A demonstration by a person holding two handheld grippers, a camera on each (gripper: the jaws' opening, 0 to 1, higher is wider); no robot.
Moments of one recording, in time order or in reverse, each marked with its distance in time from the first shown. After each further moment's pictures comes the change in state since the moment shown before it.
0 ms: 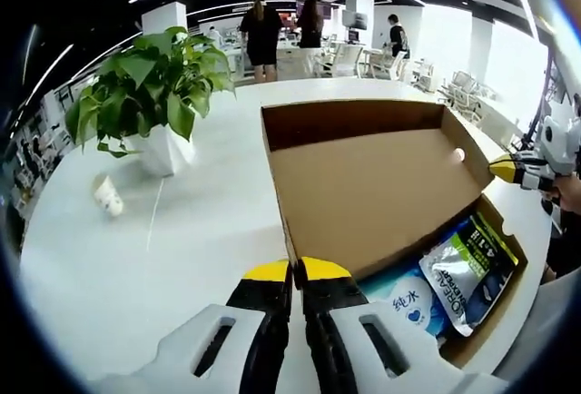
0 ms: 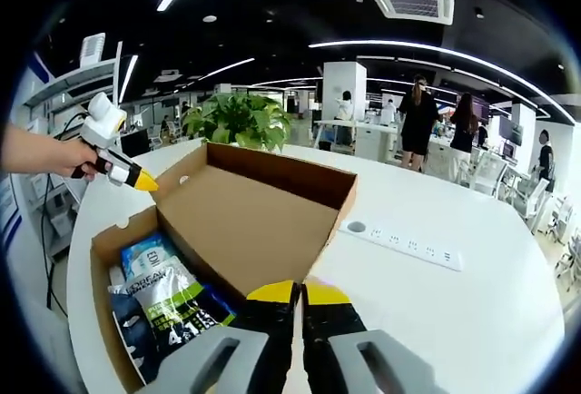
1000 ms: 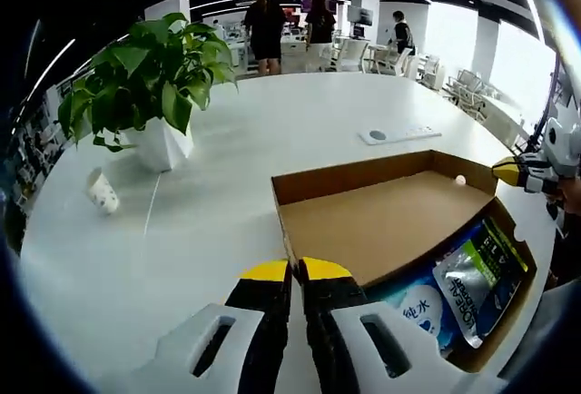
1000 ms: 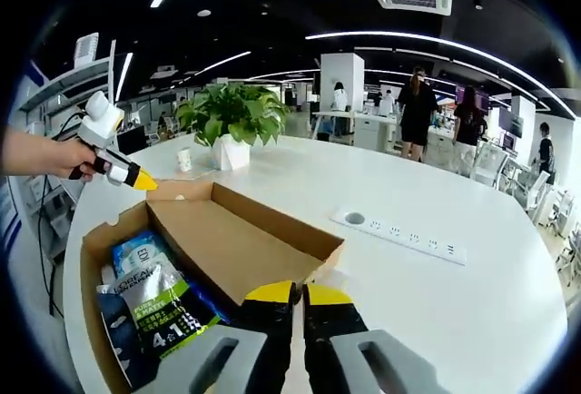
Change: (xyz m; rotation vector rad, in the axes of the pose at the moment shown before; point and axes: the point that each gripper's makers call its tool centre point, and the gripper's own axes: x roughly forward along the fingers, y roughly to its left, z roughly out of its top) left arm 0.021 0.002 0.000 -0.004 0.026 0.018; right arm 0.016 -0.008 -0.007 0.018 0.038 -0.001
